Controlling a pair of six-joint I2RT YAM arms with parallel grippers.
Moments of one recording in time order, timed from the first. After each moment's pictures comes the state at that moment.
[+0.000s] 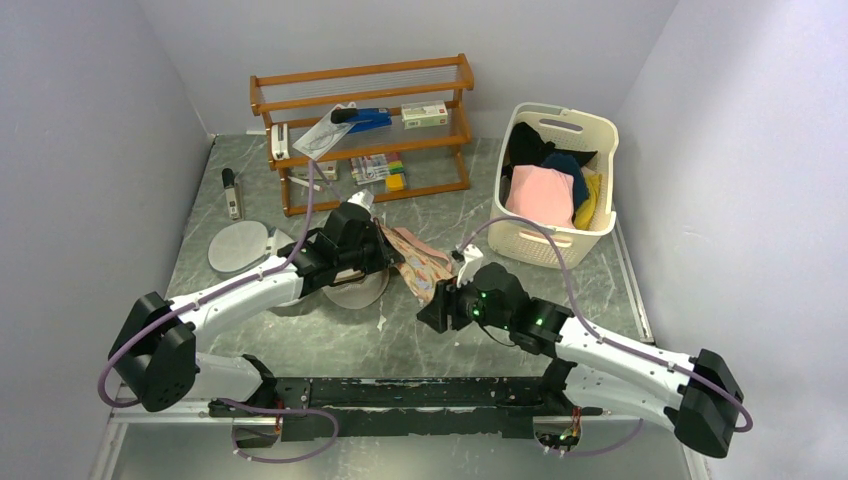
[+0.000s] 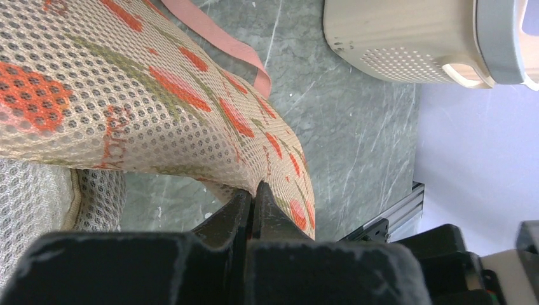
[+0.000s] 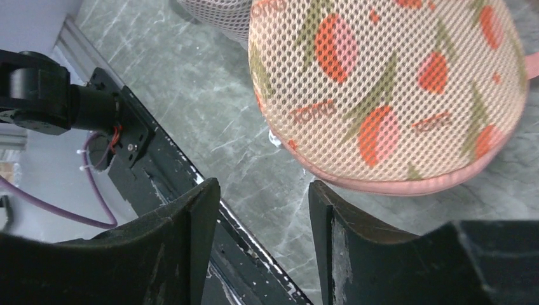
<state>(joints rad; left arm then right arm) -0.73 1.32 0.86 -0.16 0.02 -0.93 0.95 0.91 0.52 -0.12 -0.06 0.55</state>
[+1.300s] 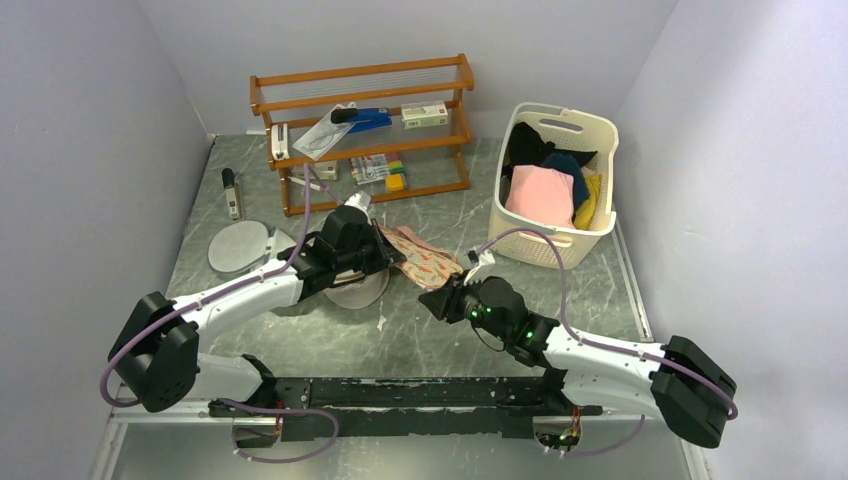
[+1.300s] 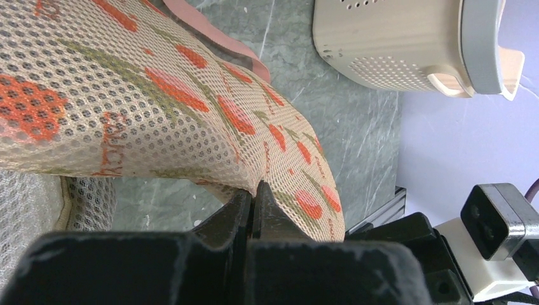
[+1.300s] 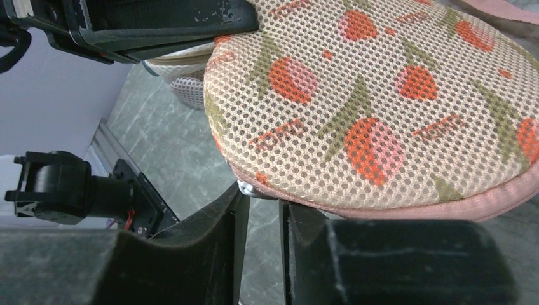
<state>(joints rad) -0.73 1.32 0.81 -0.07 0.05 -0.97 0.95 0.99 0.28 0.43 0.10 0.71</state>
